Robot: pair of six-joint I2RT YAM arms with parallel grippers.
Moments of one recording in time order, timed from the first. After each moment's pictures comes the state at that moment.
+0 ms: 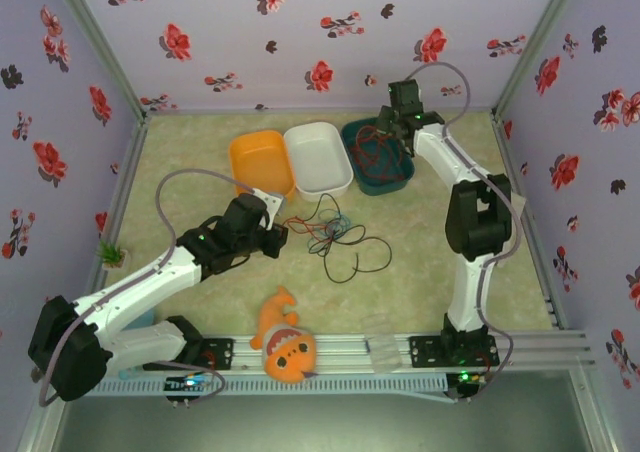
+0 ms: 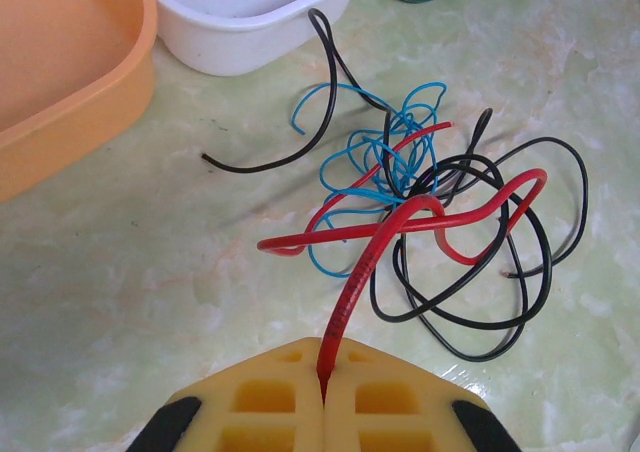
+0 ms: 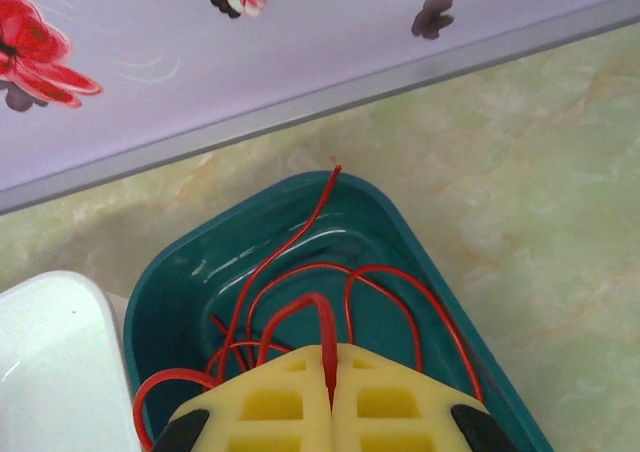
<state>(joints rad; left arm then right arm) -0.76 1.11 0.76 -0.41 0.00 -0.34 0.27 2.04 1.77 -0.47 0.13 0.45</state>
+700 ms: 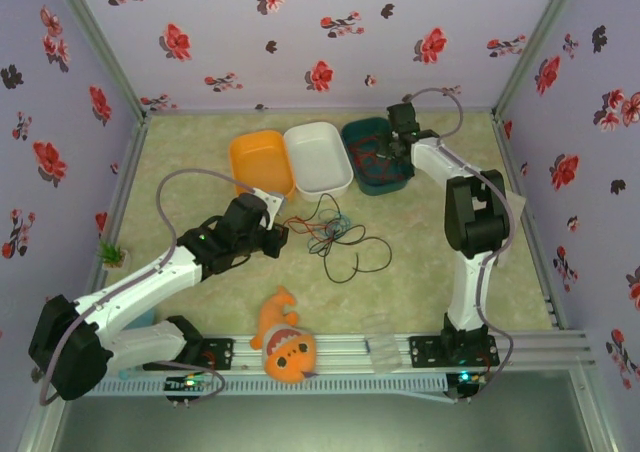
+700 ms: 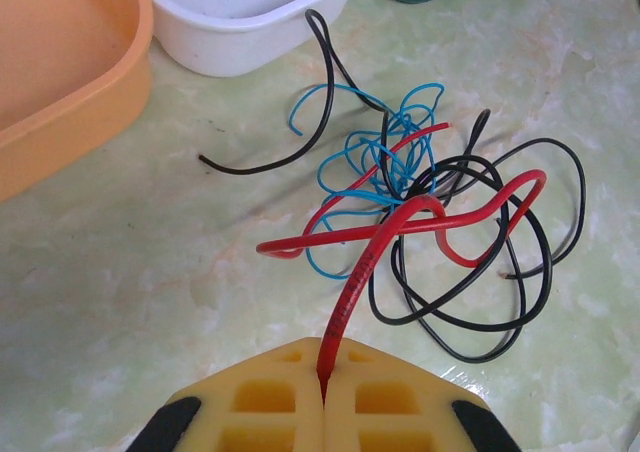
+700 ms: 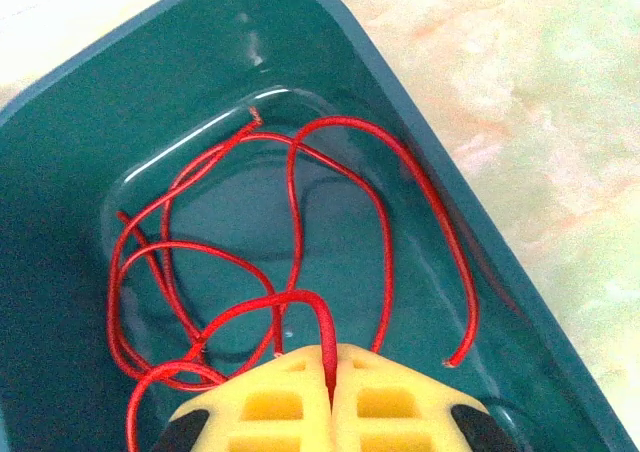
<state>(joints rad) -0.76 1.11 0.76 -0.40 0.01 -0.34 0.26 2.06 1.59 -0.42 0.08 0.46</state>
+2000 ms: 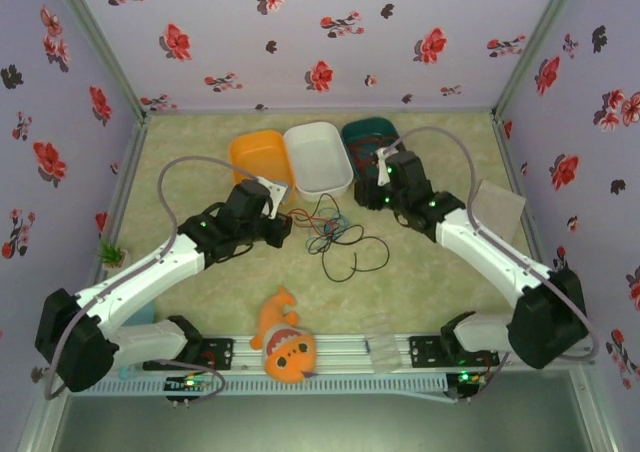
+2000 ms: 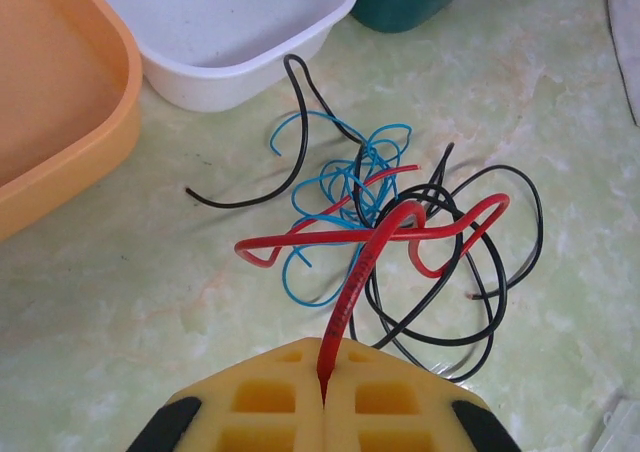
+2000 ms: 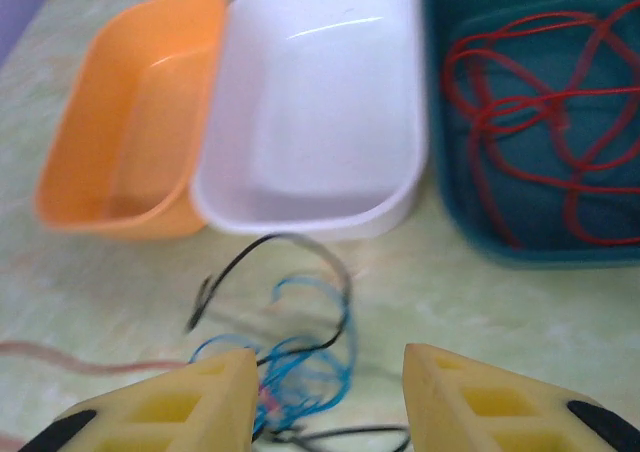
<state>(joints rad) -0.75 1.17 0.90 -0.48 0.04 -0.33 0.57 1.27 0.95 -0.33 -0.07 0.34</state>
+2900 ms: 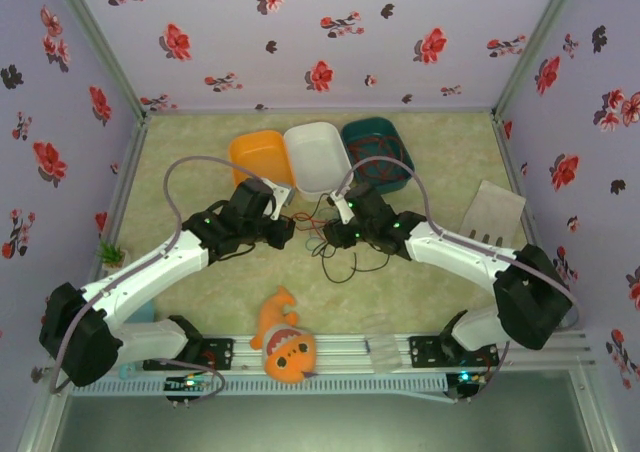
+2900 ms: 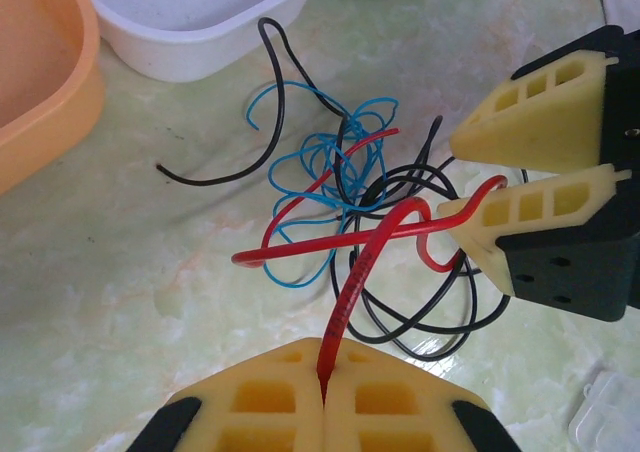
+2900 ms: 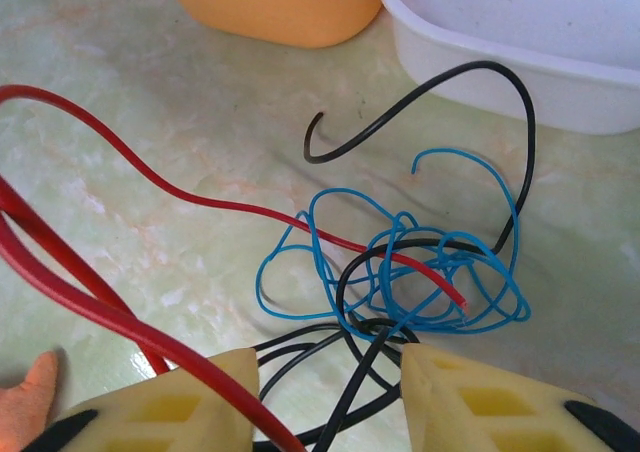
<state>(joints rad) -0.75 1.21 0.91 -0.51 0.10 -0.33 0.79 1.41 0.87 -0.26 -0.09 0.17</state>
